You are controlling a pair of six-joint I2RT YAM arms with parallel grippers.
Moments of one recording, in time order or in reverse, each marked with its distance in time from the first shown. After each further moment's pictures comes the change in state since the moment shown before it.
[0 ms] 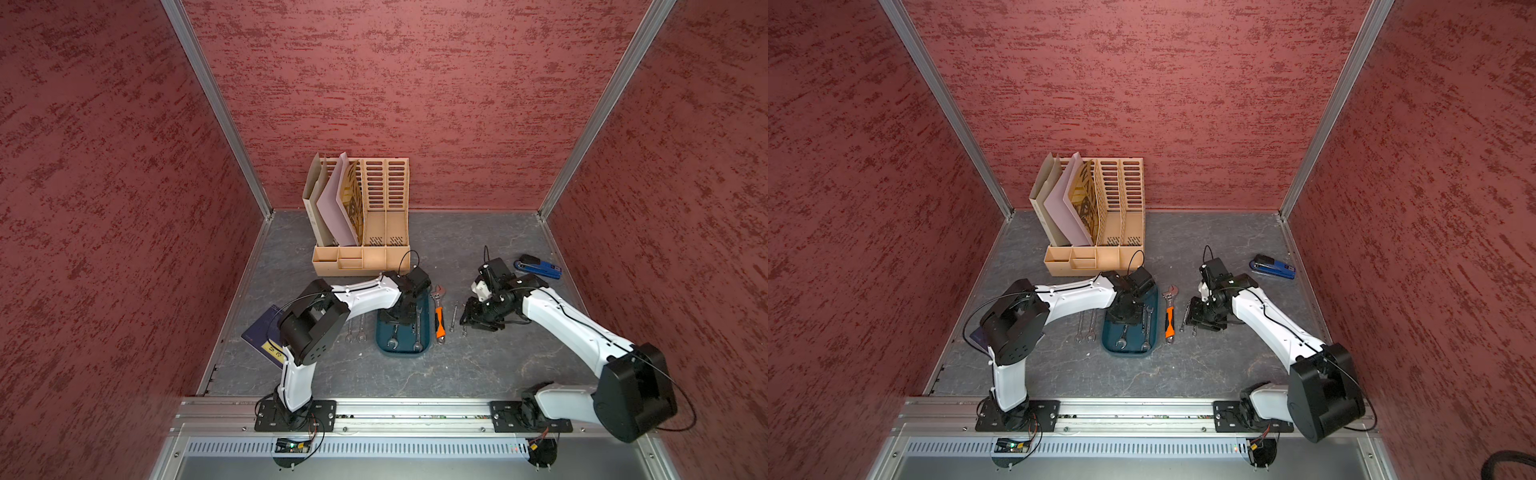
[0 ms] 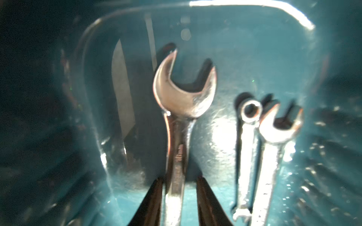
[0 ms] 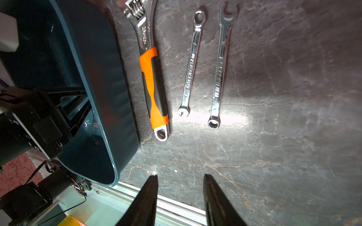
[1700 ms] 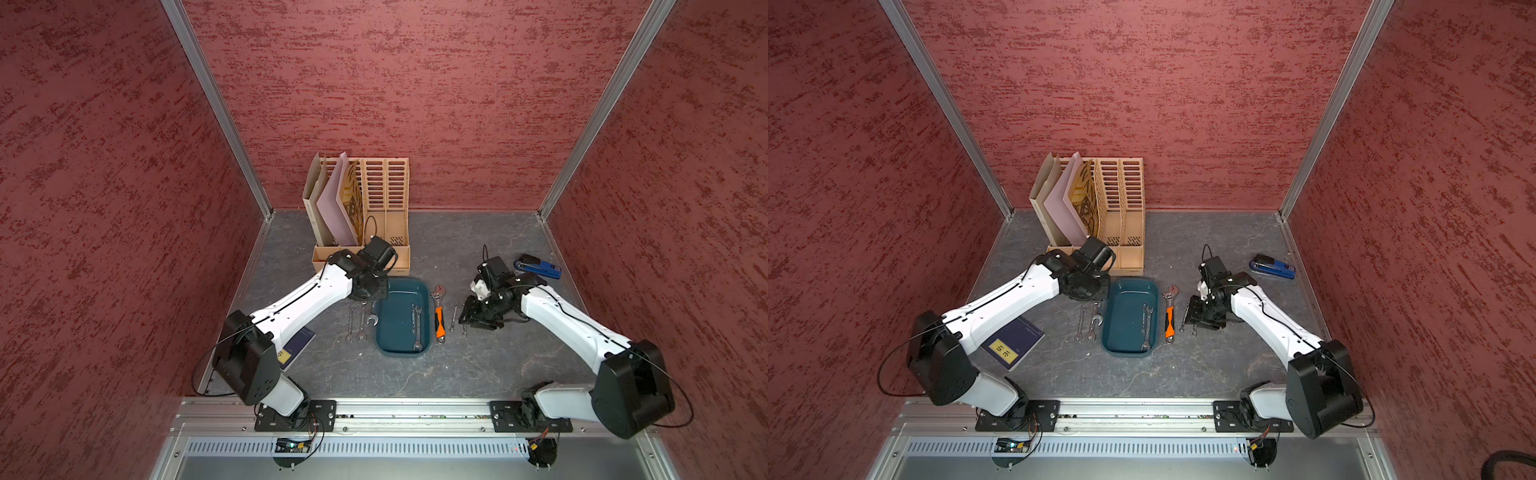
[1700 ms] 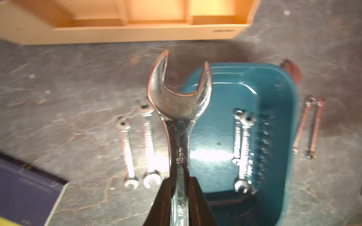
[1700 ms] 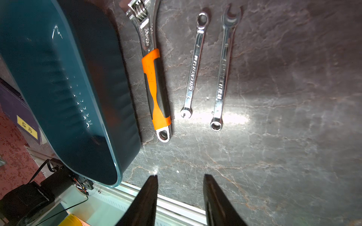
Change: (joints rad) left arm 0.238 -0.446 -0.053 -0.182 -0.037 0.122; right arm 0.000 0.018 0.016 -0.002 -0.008 0.000
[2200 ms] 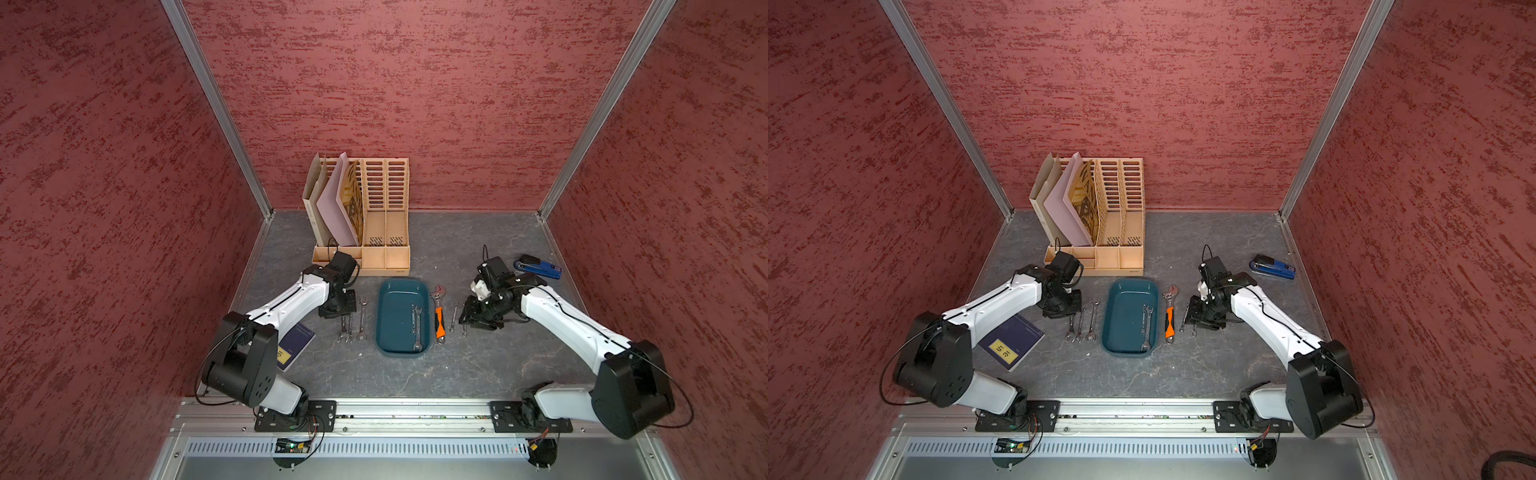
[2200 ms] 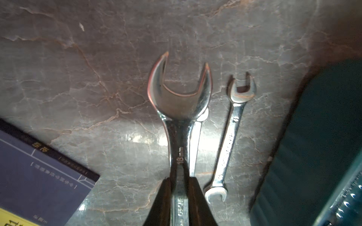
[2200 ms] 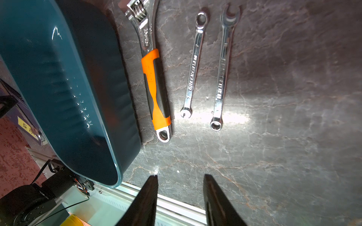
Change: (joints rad) left arm 0.243 0.020 -0.290 0.139 0.084 0.093; right arm 0.000 0.005 0.000 0.000 0.000 0.008
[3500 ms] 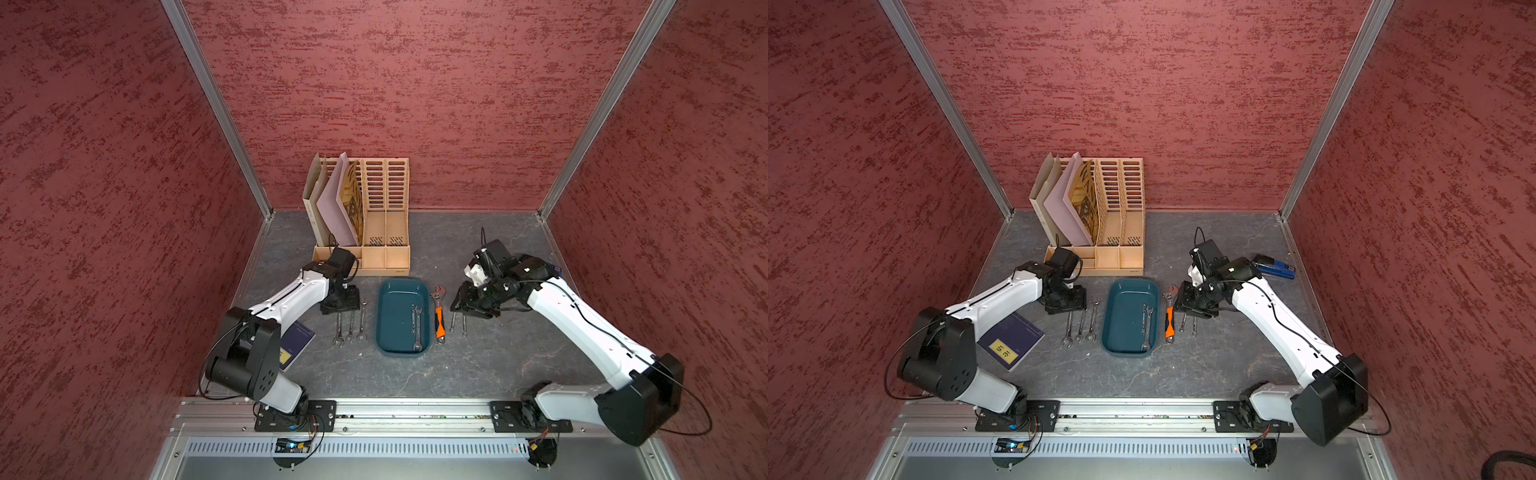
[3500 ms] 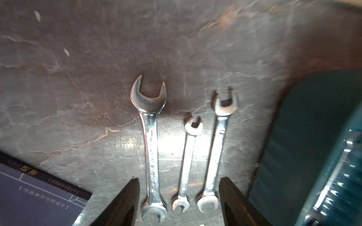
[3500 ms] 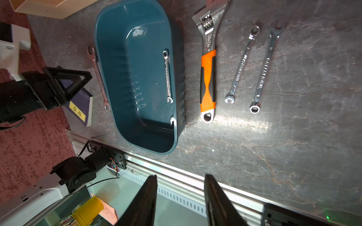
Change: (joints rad) left arm 0.011 -0.058 0.052 0.016 0.050 0.045; right arm 0.140 -0.034 0.306 -0.202 -0.005 0.110
